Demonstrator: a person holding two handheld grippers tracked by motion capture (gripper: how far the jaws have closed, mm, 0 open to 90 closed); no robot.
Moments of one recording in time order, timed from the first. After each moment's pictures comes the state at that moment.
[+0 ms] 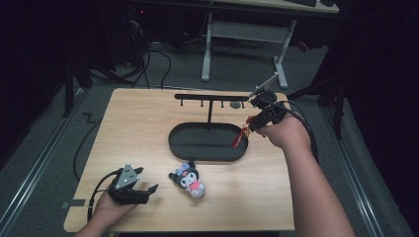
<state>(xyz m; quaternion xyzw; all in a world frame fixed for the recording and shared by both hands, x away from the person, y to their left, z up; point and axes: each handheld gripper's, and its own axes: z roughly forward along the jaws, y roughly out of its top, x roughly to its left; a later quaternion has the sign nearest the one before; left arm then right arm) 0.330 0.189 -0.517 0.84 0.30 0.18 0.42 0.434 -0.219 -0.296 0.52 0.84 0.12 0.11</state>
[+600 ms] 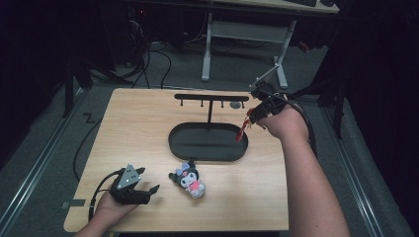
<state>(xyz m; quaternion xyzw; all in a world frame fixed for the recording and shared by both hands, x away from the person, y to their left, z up) 0.330 0.185 -0.518 0.84 0.30 0.18 0.42 0.455 -0.220 -0.288 0.53 0.83 0.12 0.12</state>
